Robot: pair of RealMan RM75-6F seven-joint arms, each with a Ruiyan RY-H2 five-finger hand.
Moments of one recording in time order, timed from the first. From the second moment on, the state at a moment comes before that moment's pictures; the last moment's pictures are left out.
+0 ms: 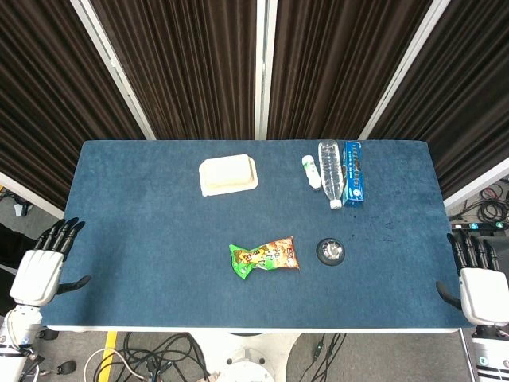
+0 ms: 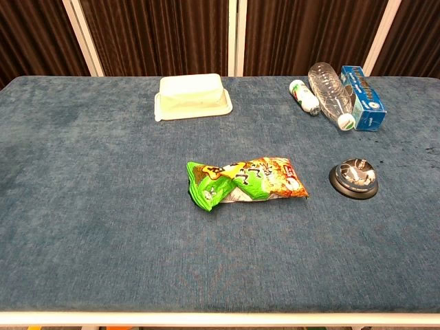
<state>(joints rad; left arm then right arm) -0.15 -1.16 -0.03 -1.60 1.55 1.46 0.05 0.04 -1.13 0.08 -1.65 -1.43 1.49 -0.22</state>
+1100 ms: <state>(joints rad) -0.15 -1.17 -0.01 -1.56 1.55 1.45 0.04 0.13 -1.30 0.05 -1.60 -1.46 1.38 -0.44</state>
